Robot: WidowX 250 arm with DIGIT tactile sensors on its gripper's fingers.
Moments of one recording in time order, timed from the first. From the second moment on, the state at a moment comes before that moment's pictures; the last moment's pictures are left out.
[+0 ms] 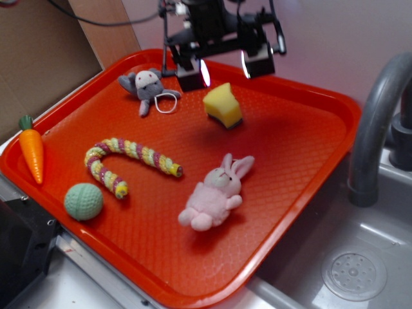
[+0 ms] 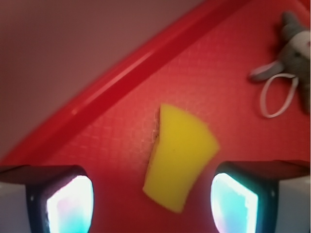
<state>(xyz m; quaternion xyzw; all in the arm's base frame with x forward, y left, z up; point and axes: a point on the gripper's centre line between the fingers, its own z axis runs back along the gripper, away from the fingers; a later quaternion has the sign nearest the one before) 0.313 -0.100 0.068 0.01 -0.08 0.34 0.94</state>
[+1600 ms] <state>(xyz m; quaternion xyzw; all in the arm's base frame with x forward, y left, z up) 0.282 -0.091 0.115 0.01 -0.02 0.03 1.00</state>
